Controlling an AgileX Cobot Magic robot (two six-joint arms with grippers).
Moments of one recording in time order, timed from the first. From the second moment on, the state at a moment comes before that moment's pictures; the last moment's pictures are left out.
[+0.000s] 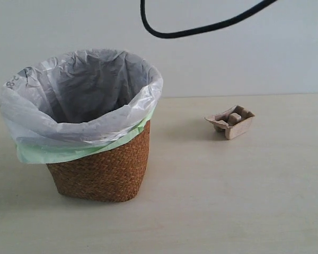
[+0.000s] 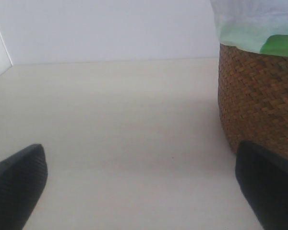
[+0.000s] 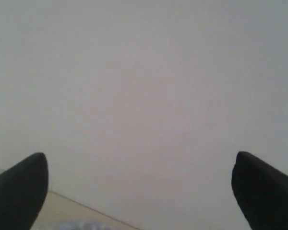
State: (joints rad) left arm 0.08 0.00 0.00 -0.02 0.31 0.06; right arm 0.85 1.62 -1.61 1.73 -0.37 -1.76
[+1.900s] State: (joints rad) left arm 0.08 0.00 0.00 -0.02 0.31 0.06; right arm 0.21 2.19 -1.35 1.75 0.00 -1.04
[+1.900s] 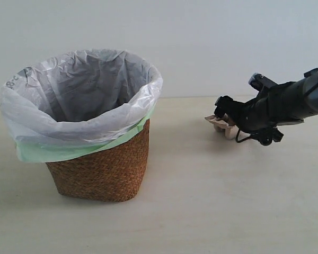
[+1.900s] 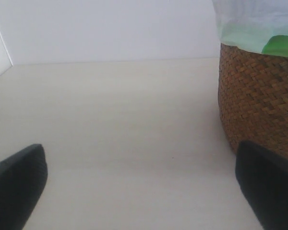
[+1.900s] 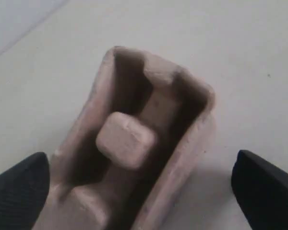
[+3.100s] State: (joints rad) left arm 0.08 0.00 0.00 -0.02 0.31 0.06; right arm 0.21 1.90 -1.25 0.50 0.71 -0.28
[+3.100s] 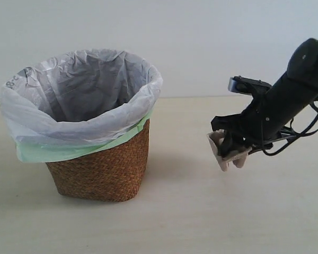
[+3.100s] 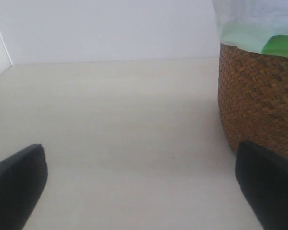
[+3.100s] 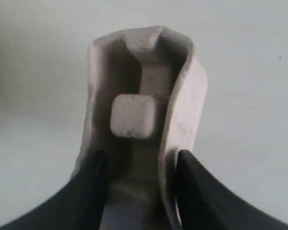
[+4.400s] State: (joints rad) left arm 0.08 0.00 0.00 -0.02 0.31 0.06; right arm 0.32 1.98 -1.22 0.10 0.56 -0.08
